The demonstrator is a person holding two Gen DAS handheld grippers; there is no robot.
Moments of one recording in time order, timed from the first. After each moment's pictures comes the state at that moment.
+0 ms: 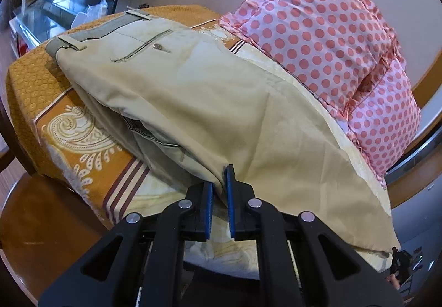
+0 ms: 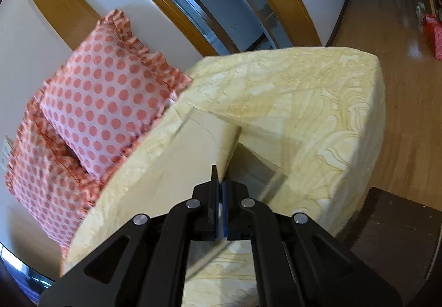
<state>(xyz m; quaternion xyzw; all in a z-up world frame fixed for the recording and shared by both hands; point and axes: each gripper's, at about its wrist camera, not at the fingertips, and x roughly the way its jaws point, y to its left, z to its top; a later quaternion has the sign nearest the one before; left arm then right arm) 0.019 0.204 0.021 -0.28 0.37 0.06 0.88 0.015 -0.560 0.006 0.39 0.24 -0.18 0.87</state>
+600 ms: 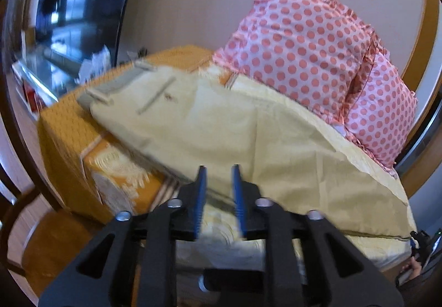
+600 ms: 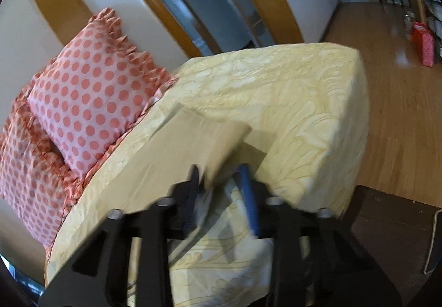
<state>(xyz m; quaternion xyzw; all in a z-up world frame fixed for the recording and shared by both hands) -0.024 0.197 0.061 -0.20 0.29 0.08 0.93 0.011 -0.546 -0.009 0.37 0.23 -0.21 0.88</state>
